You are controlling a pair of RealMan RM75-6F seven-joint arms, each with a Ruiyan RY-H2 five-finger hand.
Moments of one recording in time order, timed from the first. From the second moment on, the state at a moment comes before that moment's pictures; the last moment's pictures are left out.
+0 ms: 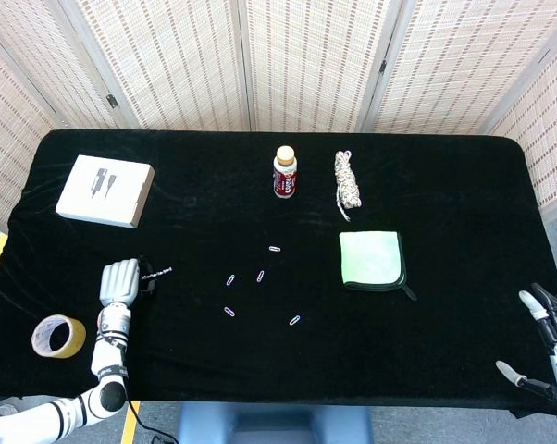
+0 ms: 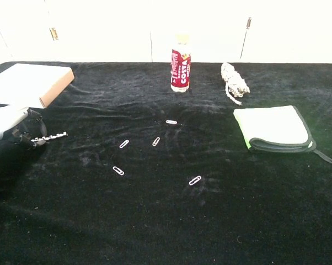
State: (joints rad) left arm -0.56 -1.69 -0.27 -1.29 0.81 1.10 0.48; right arm -0.09 -1.02 -0.04 -1.59 -1.70 1.70 0.27
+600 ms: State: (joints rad) left arm -0.57 -1.70 -0.27 -1.24 0.79 1.07 0.46; right arm -0.08 -1.02 -0.03 -1.60 -1.69 1.69 0.26
